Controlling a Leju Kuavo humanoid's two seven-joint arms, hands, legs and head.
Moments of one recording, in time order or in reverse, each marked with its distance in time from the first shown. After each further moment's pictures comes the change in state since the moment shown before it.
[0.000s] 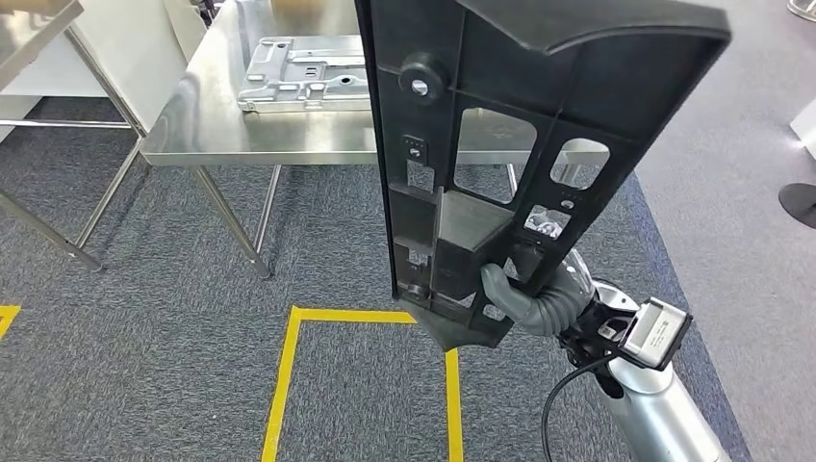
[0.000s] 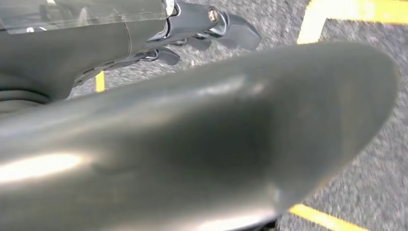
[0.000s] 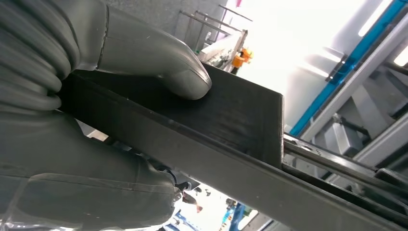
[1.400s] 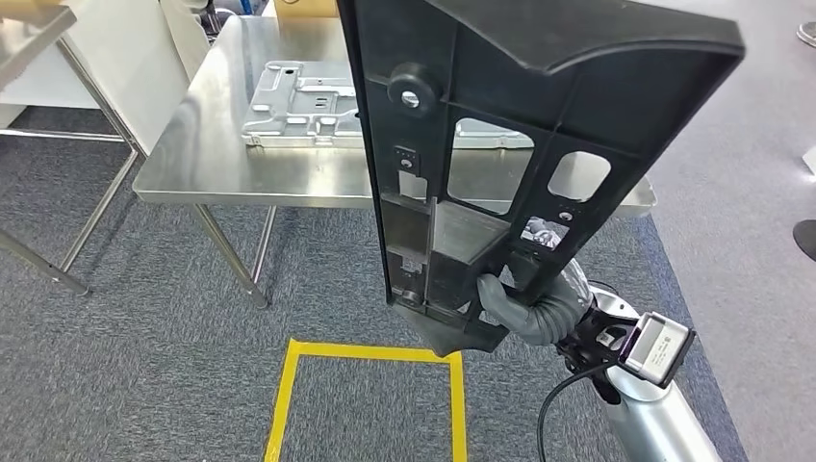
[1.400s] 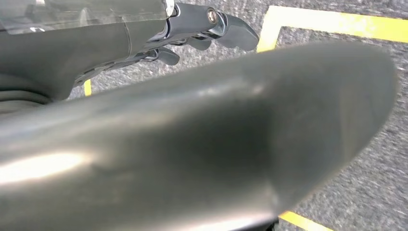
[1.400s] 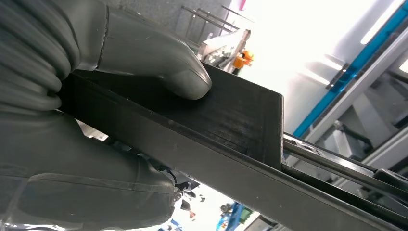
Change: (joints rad) left arm 0.005 -0.003 -0.017 0.000 0.000 0.000 -0.003; right arm 0.029 0.013 -0.022 -0.039 0.029 0.028 0.002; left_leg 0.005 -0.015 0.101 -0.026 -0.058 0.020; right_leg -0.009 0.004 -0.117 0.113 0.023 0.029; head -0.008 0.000
